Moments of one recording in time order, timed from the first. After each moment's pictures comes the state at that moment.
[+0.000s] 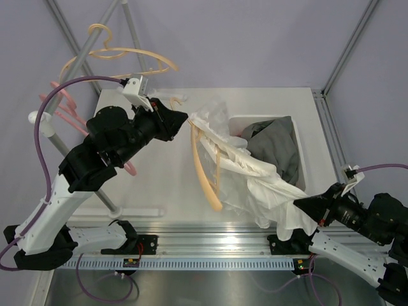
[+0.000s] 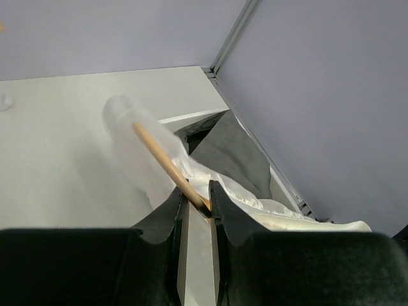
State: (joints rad) left arm -0.87 1.09 1.64 -0.64 -0.24 -0.46; right arm 0.94 0.31 1.23 -1.22 0.13 0.66
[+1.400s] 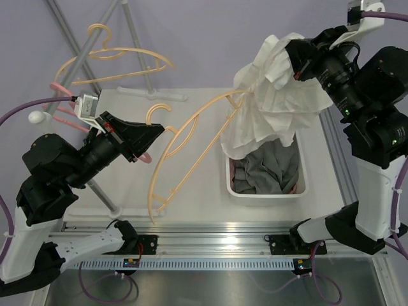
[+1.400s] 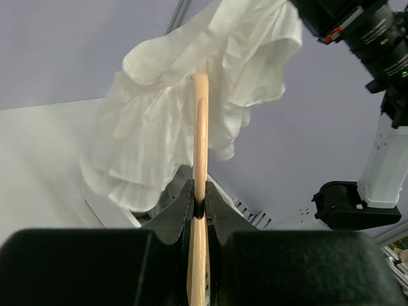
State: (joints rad) left arm -0.85 0.84 1.58 -0.60 -0.02 -0.52; right arm 0.48 1.41 2.38 -0.74 0.03 0.11
